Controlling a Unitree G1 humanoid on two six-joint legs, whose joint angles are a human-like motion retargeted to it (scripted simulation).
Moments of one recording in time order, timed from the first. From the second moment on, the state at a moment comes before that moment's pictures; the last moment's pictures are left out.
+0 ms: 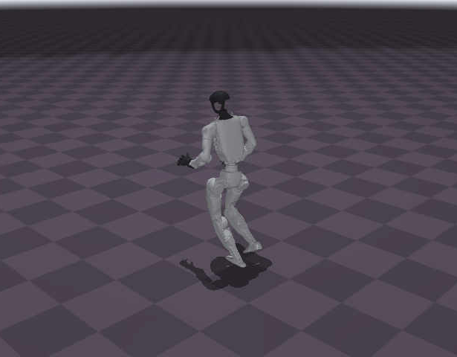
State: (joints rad) left arm 0.17 0.49 -0.19 0.08 0.40 -0.25 0.55; right arm 0.06 -0.29 0.38 0.46 -0.09 -0.26 -0.48; waist 0.02 -0.20 0.15; left_leg -0.17 -0.27 0.07 0.79 -0.83 0.17; right_leg -0.51 -0.13 0.07 1.50 -0.52 0.14
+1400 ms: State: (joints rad) left arm 0.45 0.66 -0.09 -0.14 0.13 -0.25 0.02; right arm 0.12 -0.36 0.23 0.18 0.27 -0.28 -0.14; waist 0.12 -0.18 0.03; left_leg -0.49 -0.05 0.37 0.54 -0.28 0.03; right_leg -0.02 -0.24 -0.10 1.10 -0.53 0.10
